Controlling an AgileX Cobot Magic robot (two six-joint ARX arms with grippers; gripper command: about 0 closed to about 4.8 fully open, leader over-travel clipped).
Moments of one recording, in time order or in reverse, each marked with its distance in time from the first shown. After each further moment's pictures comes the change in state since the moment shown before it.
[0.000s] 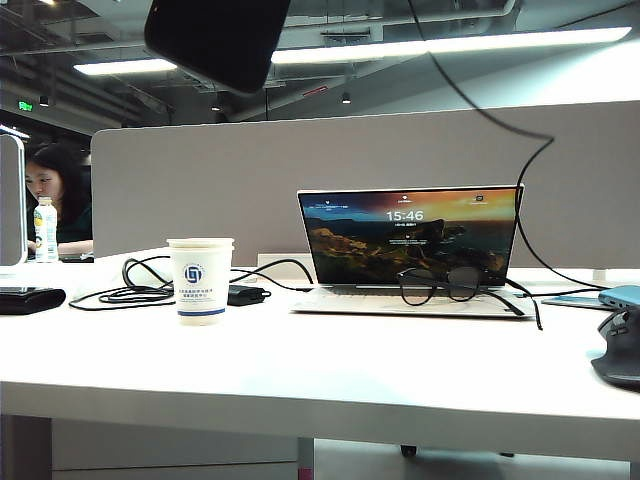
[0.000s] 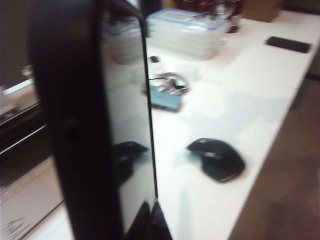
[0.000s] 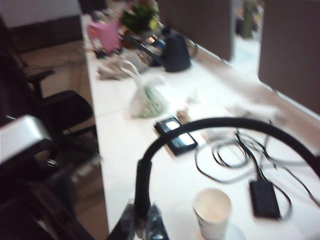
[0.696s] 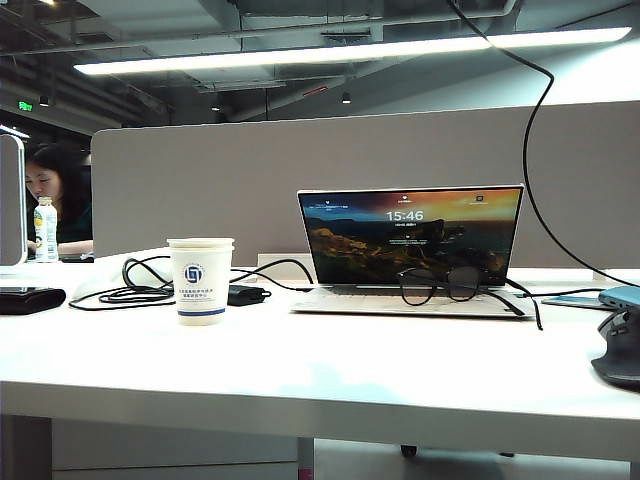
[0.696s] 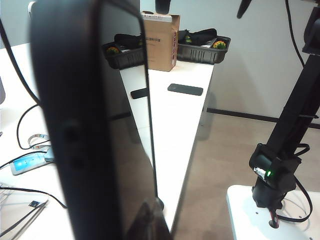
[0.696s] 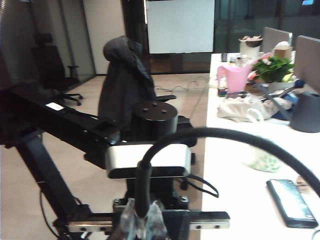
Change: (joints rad) left arm 0.000 0.009 0.000 0.176 0.358 -0.135; right arm 0.010 -0.025 0.000 0.215 -0.487 0.092
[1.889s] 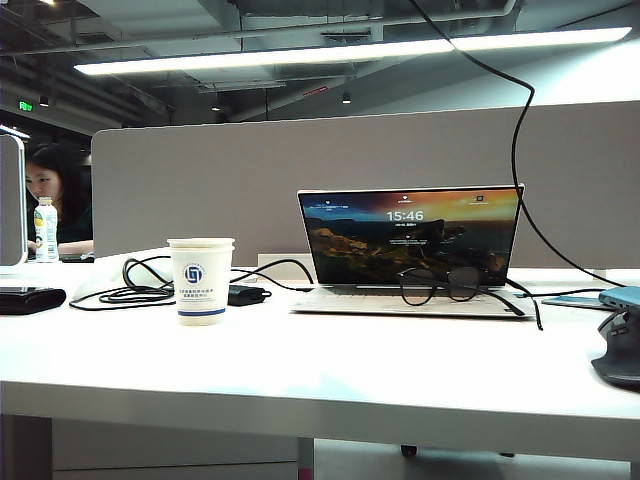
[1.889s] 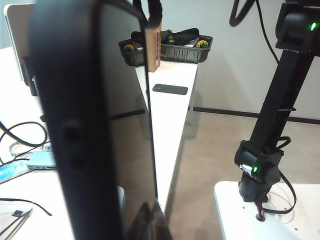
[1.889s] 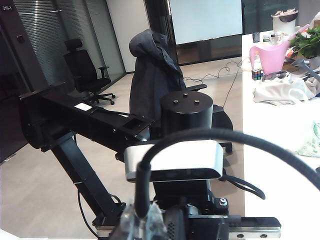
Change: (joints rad) left arm 0.000 0.008 0.000 0.000 0.066 0.026; right arm 0.078 0.032 0.000 -0.023 -0.010 0.089
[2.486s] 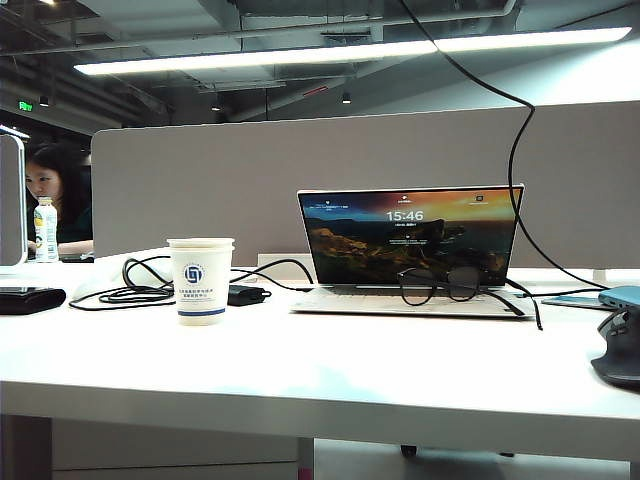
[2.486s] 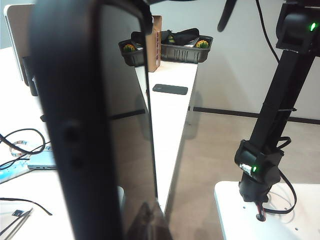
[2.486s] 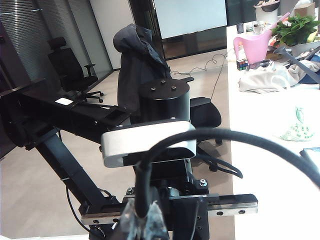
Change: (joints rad) left arm 0.000 0.000 0.000 -0.001 0.000 0.000; right arm -0.032 0.000 0.000 -0.071 0.018 -0.034
